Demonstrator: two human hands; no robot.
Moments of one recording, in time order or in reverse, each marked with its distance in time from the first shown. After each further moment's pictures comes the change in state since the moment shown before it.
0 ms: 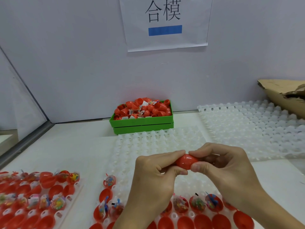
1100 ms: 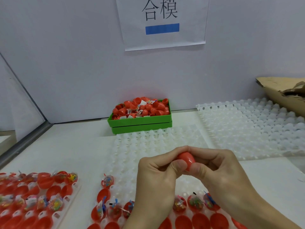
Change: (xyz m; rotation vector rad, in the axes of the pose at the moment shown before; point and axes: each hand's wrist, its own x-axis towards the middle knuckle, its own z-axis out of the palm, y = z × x) left_hand -0.004 0.013 0.016 -0.528 -0.007 -0.328; right_hand -0.006 0.008 0.007 0.203 -0.152 0.072
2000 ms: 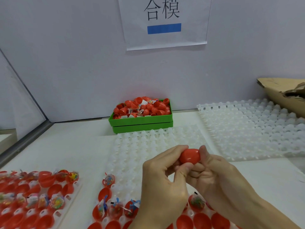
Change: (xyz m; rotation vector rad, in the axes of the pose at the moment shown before) left_hand -0.004 -0.001 0.002 0.349 0.077 0.216; right_hand 0.000 0.002 0.003 0.613 0.014 0.362
